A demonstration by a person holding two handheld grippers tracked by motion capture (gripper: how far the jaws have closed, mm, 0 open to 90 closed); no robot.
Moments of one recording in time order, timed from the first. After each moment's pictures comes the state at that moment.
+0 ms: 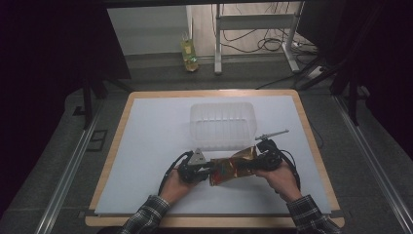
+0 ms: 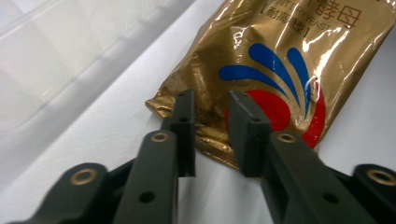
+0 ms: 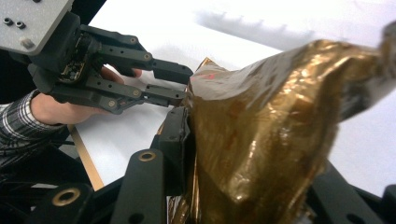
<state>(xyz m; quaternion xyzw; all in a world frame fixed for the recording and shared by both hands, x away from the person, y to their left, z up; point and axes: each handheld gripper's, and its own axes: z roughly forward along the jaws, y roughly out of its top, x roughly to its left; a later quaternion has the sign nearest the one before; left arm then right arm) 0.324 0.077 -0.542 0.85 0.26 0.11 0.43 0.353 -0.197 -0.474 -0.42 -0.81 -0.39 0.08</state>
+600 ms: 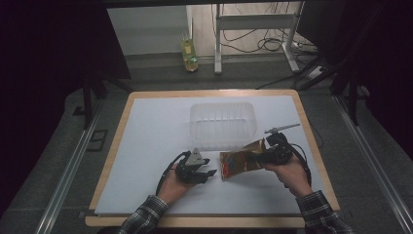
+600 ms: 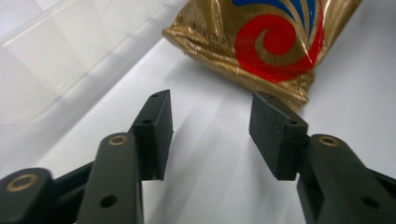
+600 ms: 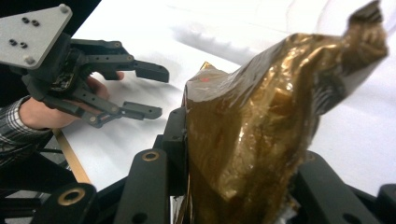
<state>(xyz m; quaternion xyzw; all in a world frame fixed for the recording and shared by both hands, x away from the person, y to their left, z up) 0.319 0.083 -0.538 0.86 0.26 0.13 0.42 0.358 -0.217 -0.447 -0.43 -0.81 -0.39 0.04</state>
